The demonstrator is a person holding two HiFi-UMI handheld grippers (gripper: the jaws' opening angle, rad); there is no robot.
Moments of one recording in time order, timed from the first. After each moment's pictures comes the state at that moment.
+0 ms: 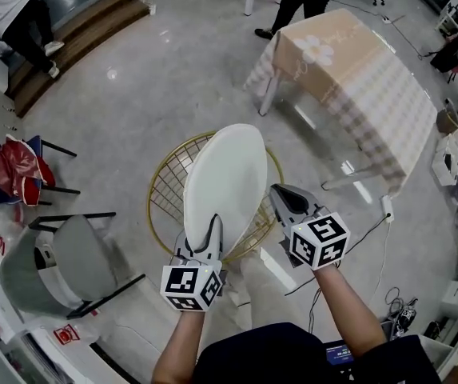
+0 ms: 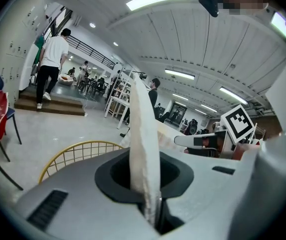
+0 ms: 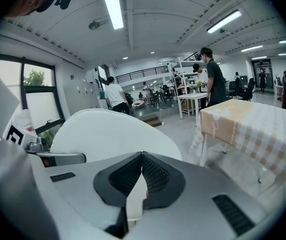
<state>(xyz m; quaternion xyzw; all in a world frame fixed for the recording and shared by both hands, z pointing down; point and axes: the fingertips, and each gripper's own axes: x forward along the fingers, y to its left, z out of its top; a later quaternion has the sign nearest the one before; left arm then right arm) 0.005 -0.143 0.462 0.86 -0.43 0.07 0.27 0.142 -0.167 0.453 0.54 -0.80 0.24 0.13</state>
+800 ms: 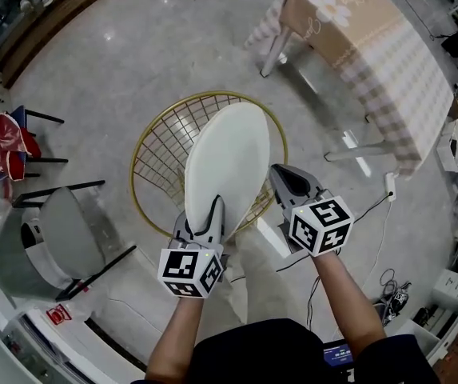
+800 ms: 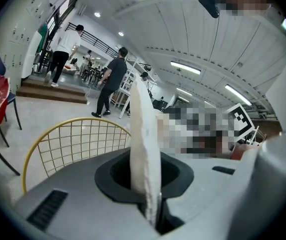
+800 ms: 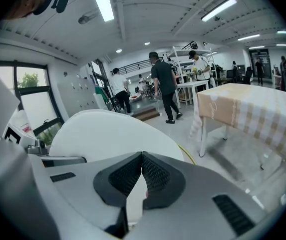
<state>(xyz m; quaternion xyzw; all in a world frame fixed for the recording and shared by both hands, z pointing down) 0.023 -0.141 0.538 0.85 -0.42 0.10 0.31 0.150 -0.171 0.533 0.53 -0.78 0.29 0.15</state>
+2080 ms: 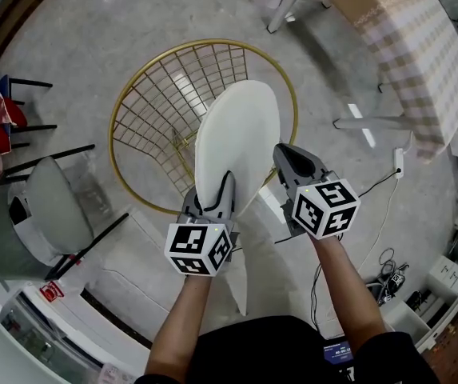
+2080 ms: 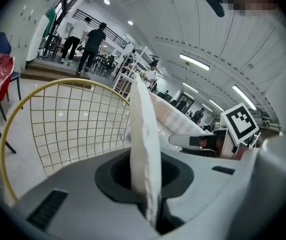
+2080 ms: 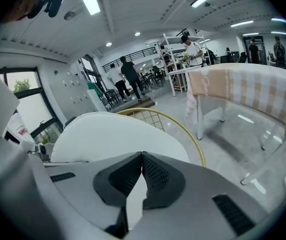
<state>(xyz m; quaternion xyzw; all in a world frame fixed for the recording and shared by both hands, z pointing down) 0.052 -0.121 0.635 0.82 -0.41 0.12 0.37 0.163 -0.150 0.631 0.53 -0.75 0.36 0.16</state>
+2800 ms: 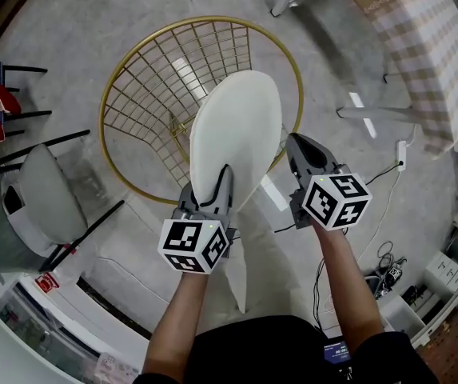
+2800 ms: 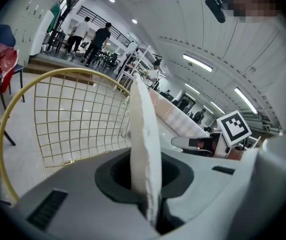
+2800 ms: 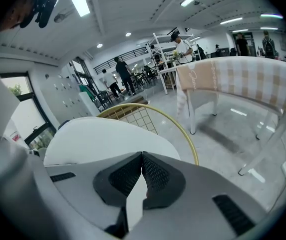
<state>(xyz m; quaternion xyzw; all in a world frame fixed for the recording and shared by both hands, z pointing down) 0.048 -0.110 0.659 0.81 -0.41 0.12 0.40 0.190 -0.143 0.663 0.56 -0.72 0.38 0.15</state>
